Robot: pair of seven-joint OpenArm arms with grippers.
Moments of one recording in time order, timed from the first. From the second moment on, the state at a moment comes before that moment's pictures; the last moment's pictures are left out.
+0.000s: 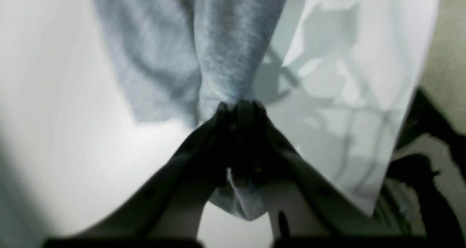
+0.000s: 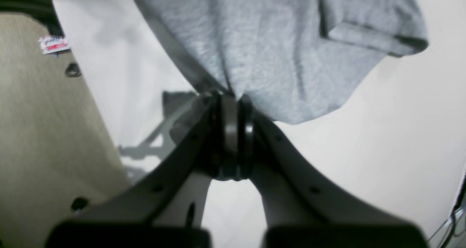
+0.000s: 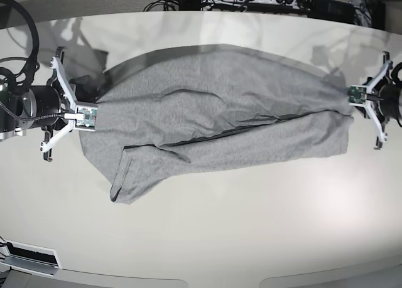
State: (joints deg) left arm -11.8 -73.9 46.6 100.2 -3.4 -44.1 12.3; right arm 3.0 52.3 -22.4 116.5 38.4 40.8 -62.9
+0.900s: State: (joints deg) left arm -18.2 -66.0 46.6 86.4 -6.8 -44.3 10.8; right arm 8.0 51.8 -22.5 104.6 33.8 40.2 -52.5
